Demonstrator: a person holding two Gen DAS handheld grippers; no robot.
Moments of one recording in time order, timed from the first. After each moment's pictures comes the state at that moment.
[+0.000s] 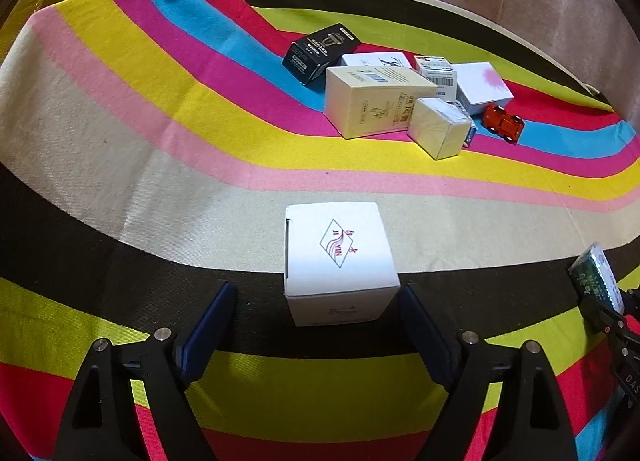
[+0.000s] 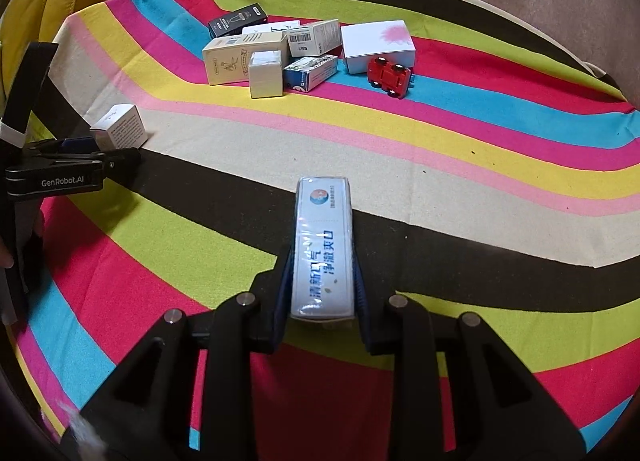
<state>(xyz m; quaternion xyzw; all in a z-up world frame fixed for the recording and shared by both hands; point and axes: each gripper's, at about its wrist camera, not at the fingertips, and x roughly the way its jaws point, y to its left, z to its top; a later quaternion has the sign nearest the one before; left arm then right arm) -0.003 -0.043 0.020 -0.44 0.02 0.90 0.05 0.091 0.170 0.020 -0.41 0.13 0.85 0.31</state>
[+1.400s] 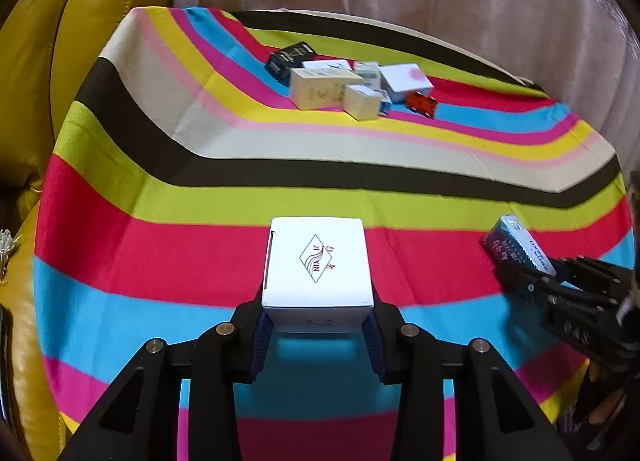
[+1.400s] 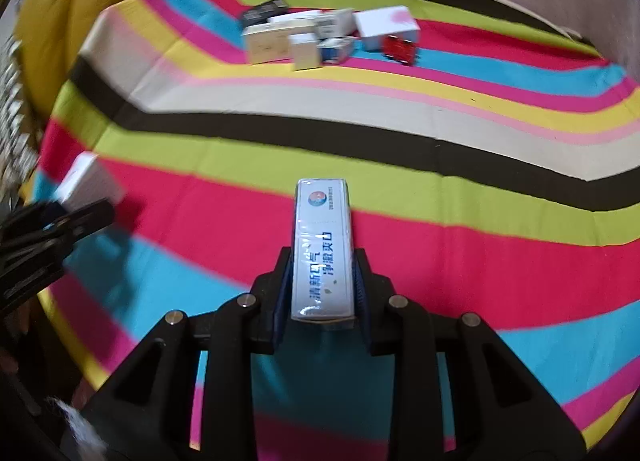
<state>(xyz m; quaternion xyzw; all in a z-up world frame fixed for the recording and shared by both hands) 0.146 -0.050 0.043 -0.41 0.00 0.90 0.11 0.113 0.070 0.029 -0.40 0.17 0.84 0.32</state>
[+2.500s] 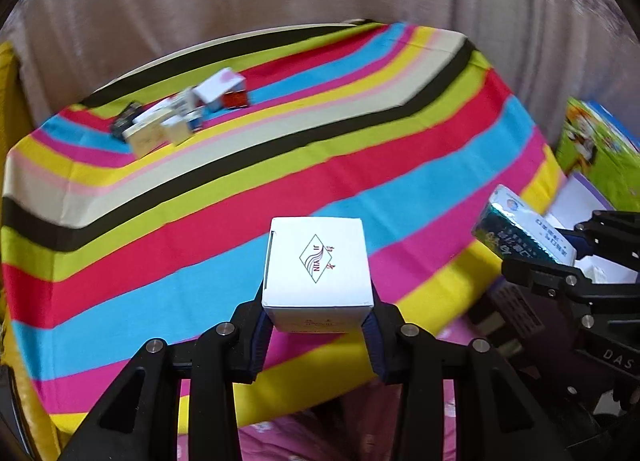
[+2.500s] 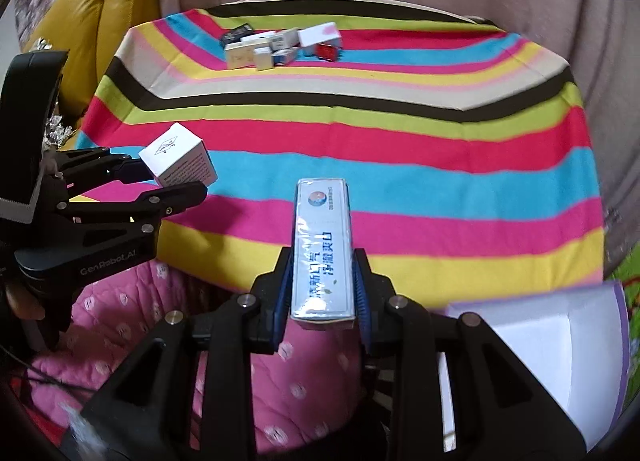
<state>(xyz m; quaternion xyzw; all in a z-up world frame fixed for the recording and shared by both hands) 0.262 0.092 0.072 -0.38 0.16 0.87 0.28 0.299 0.002 0.068 -0.37 0.18 0.83 0.39</state>
